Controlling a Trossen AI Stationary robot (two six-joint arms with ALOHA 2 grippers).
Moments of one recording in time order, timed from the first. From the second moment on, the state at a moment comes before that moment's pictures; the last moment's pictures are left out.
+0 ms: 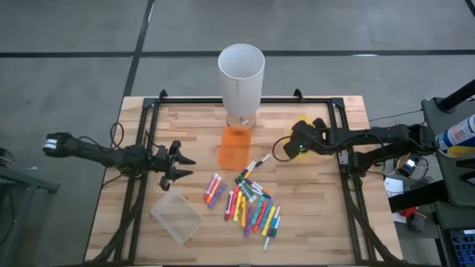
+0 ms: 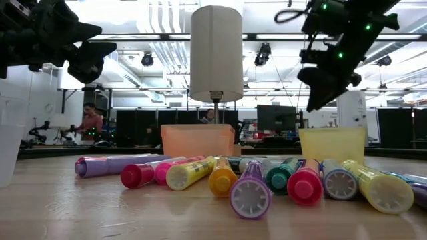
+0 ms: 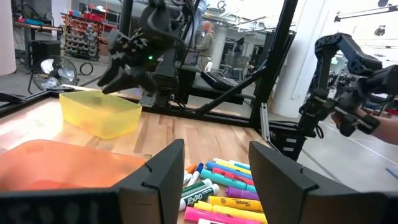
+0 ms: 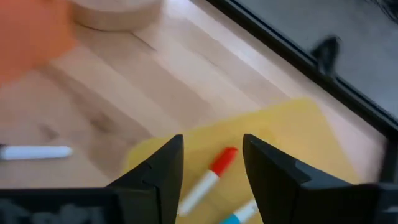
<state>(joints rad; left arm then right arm) -0.15 0.44 0.02 0.52 -0.02 -0.21 -0.11 1.18 0.71 -0.60 0.63 0.58</state>
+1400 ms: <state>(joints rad) -0.15 0.44 0.02 0.52 -0.02 -0.21 -0.03 1.68 0.96 -0.39 0.16 -0.04</state>
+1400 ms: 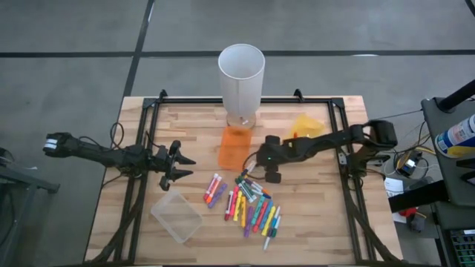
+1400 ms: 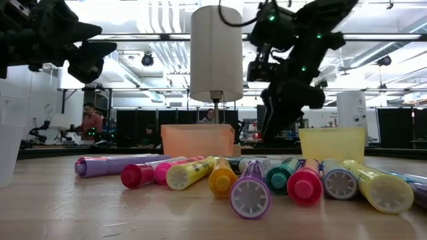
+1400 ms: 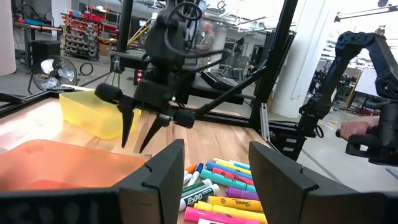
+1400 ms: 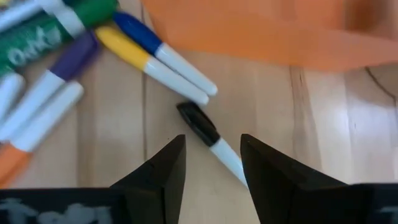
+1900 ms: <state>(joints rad) -0.15 0.44 0.02 0.52 -0.02 -0.21 -0.09 1.74 1.02 -0.48 0.15 -0.11</state>
